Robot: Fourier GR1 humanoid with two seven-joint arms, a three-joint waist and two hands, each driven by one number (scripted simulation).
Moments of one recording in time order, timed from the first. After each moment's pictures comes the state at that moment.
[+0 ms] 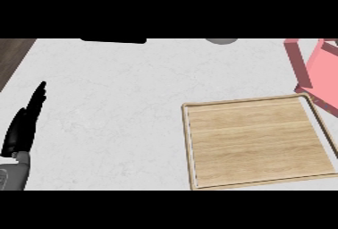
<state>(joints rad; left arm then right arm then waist) -0.14 0.39 0.09 -1.35 -0.18 0.12 0.06 -0.58 -1.11 -0.35 -0.55 0.48 0.22 -0.97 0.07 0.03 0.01</state>
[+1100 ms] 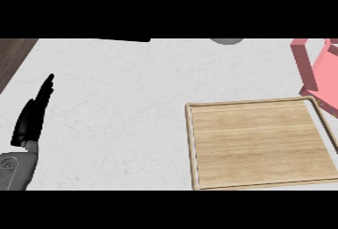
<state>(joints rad) -0.22 0.37 0.08 -1.28 -0.21 0.12 0.06 -1.00 -0.87 -0.19 -0.27 0.56 0.28 -0.76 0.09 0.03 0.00</state>
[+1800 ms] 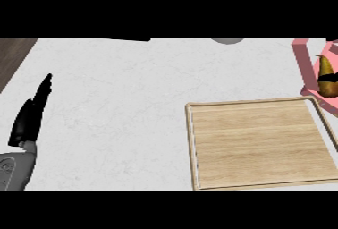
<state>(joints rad) -0.21 0.37 0.09 -1.29 -0.21 0.11 0.05 -1.07 -0.76 -0.21 -0.12 0.56 0.28 -0.67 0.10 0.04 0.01</state>
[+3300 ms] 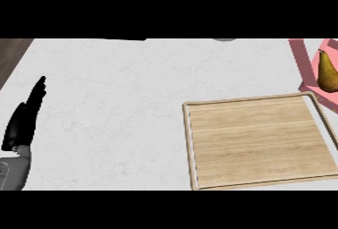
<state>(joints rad) -0.18 0.38 0.12 -1.32 -0.19 0.11 0.05 -0.95 -1.10 -0.52 -0.08 0.27 0.49 -0.65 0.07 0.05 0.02</state>
